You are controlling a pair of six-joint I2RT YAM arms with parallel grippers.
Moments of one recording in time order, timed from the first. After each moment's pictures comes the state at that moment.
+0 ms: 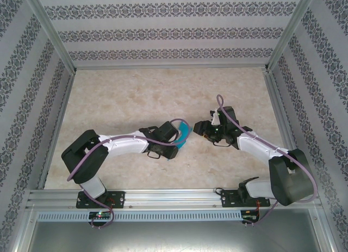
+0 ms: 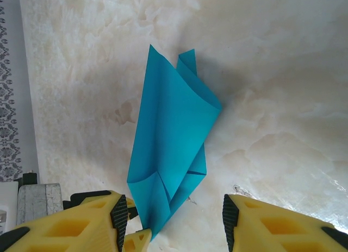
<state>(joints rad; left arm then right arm) -0.85 1.68 0.94 -0.41 0.08 -0.35 0.33 1.32 0.62 -0.13 -0.52 0.78</state>
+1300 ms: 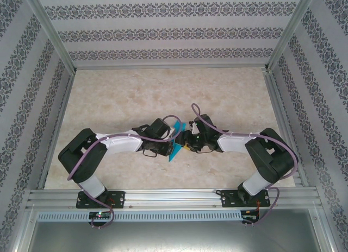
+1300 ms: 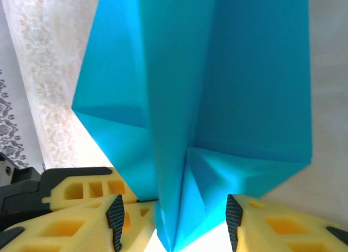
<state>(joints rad) -0.75 1.66 0.85 -0.27 0.25 -0.37 0.59 1.59 0.62 0.12 -0.54 0.97</state>
